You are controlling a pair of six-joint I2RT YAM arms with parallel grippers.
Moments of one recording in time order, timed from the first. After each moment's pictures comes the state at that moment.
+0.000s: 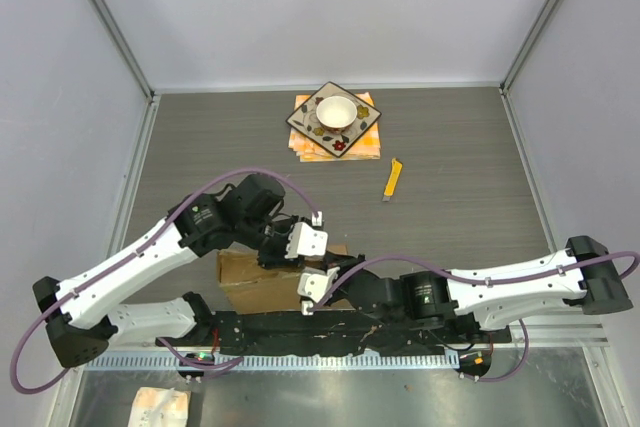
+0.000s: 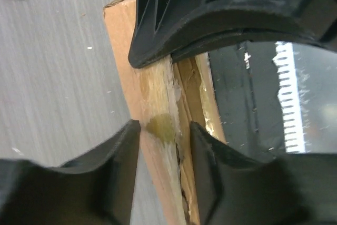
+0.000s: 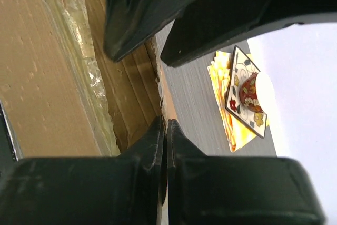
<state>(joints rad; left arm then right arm) -0.96 1.08 1.16 -1.00 0.45 0.69 1.60 1.11 0.74 -0.05 0.69 -0.52</state>
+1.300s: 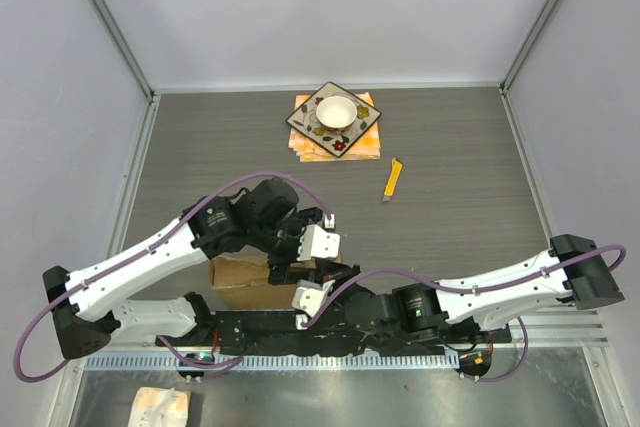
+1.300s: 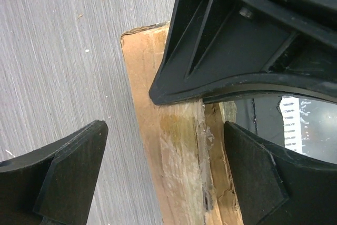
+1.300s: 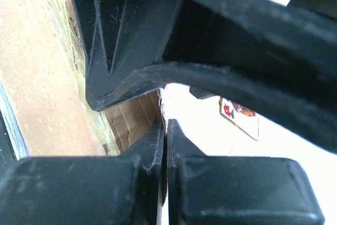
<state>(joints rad) -1.02 1.13 1.15 -0.93 0.38 0.60 1.71 1.17 0.69 0.14 0.82 -0.55</state>
